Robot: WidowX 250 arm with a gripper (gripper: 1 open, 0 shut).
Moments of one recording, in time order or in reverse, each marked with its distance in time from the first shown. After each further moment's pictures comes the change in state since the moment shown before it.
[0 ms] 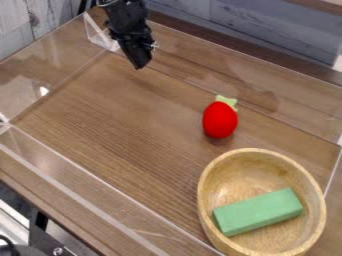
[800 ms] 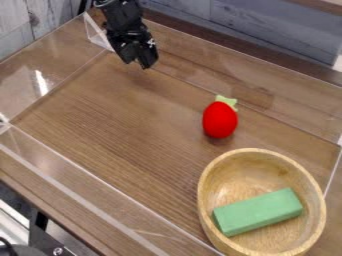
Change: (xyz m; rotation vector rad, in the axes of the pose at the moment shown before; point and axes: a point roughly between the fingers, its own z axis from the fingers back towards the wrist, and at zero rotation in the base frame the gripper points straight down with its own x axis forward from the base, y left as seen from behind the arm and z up) arm 0.010 0.011 -0.007 -0.054 0.000 0.017
